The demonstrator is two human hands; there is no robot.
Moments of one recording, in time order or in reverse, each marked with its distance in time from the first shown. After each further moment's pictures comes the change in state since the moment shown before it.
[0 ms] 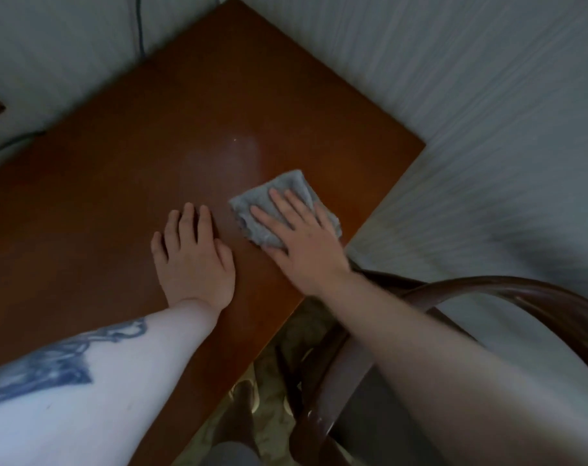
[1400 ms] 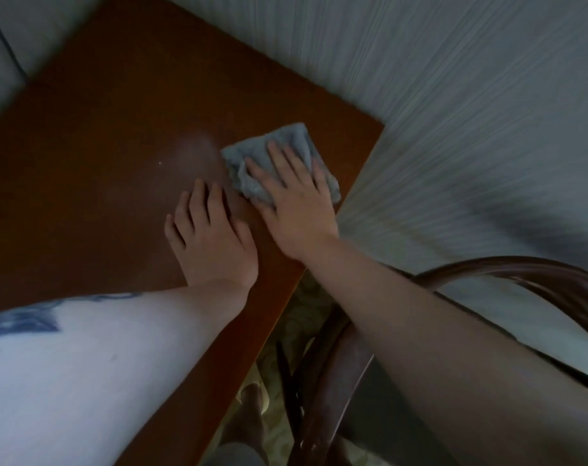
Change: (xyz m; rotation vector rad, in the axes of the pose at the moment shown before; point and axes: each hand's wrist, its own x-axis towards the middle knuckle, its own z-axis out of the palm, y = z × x) left_hand 0.048 0.105 0.015 -0.130 -0.054 0.069; right_hand 0.044 0.065 -0.021 0.045 0.117 0.315
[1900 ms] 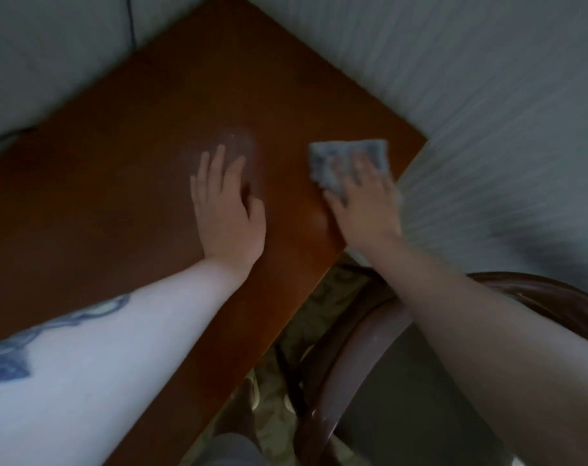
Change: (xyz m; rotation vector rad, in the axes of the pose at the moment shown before) left_hand -0.008 -0.056 -0.038 -0.346 0.135 0.000; right_hand -0.024 0.008 -0.008 -0.131 -0.072 0.068
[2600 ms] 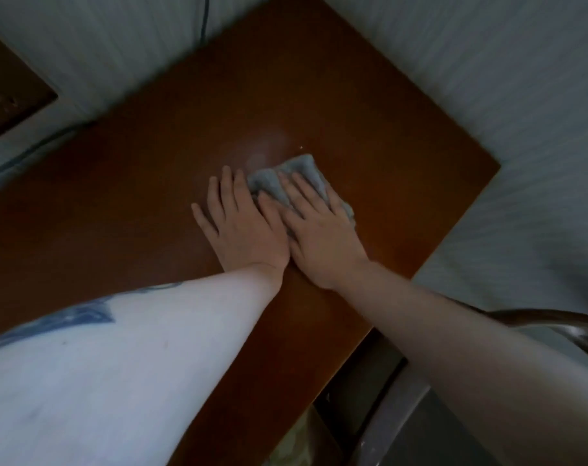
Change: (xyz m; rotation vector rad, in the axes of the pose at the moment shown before) left_hand 0.025 -0.049 -0.002 0.163 0.052 -0.285; right_hand 0.012 -0.133 0.027 -0.071 0.031 -0.530
